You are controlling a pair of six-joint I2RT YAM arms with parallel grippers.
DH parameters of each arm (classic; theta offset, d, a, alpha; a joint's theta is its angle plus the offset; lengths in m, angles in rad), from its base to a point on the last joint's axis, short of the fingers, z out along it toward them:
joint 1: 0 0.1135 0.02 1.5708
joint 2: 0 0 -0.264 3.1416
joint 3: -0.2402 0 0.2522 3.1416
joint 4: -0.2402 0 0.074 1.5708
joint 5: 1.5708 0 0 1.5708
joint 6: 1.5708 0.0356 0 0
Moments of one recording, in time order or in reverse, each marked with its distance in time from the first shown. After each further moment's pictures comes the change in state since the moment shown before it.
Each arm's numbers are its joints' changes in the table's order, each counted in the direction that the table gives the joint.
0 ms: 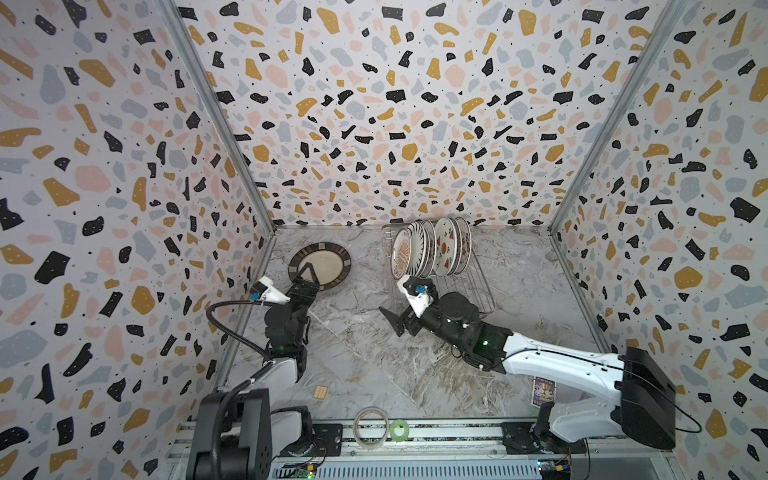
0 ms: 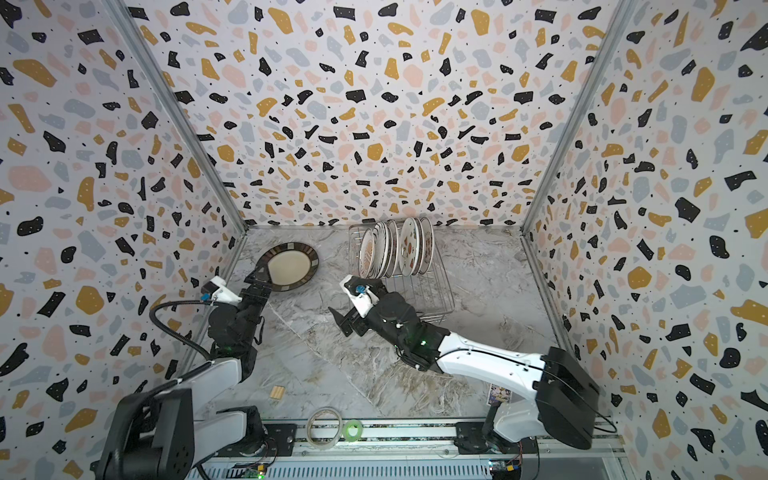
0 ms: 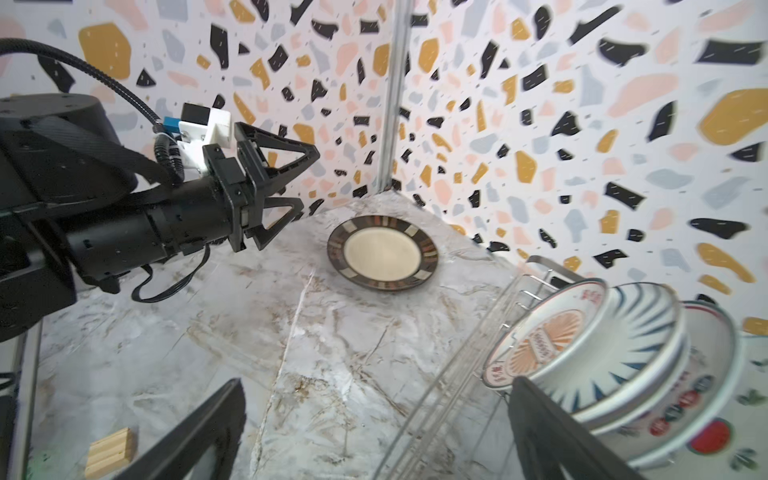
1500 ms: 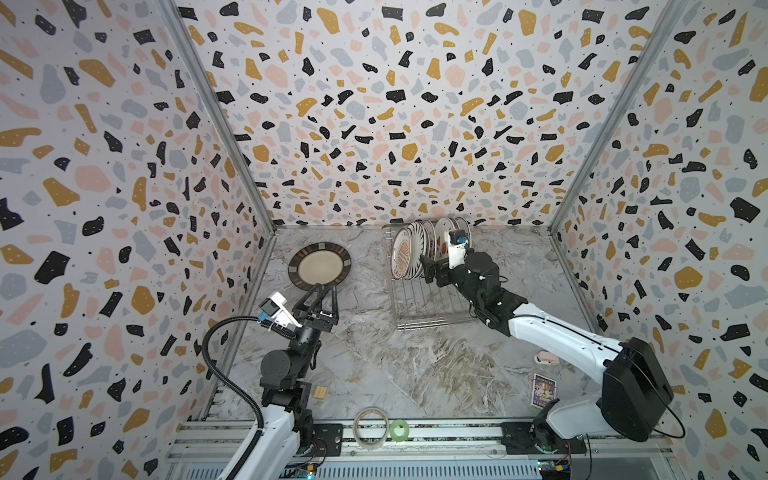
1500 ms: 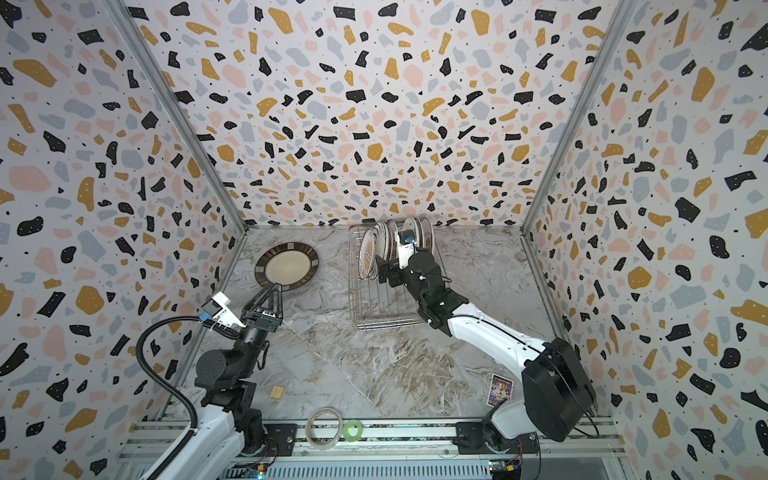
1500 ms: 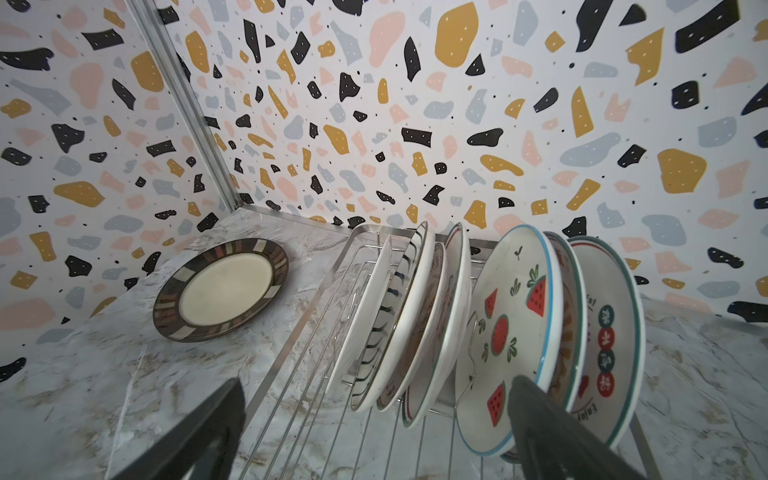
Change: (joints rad) left arm -0.220 0.489 0.168 -0.031 0.082 0.081; right arm -0.362 -0.157 -0.188 -0.130 0.020 0.198
